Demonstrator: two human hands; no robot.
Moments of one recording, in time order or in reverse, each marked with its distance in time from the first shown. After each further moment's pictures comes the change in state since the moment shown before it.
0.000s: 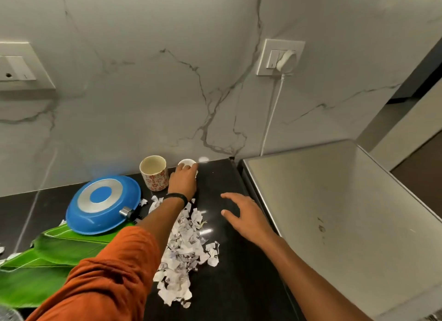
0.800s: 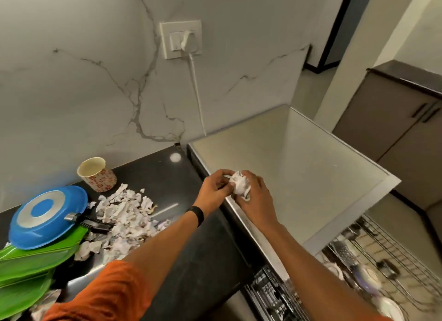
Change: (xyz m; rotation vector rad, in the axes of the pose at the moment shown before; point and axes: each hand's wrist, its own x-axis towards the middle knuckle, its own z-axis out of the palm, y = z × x) left_hand -0.130 0.232 0.027 -1.103 -0.323 0.226; right_hand -0.129 0.100 -0.066 0.079 0.490 0.269
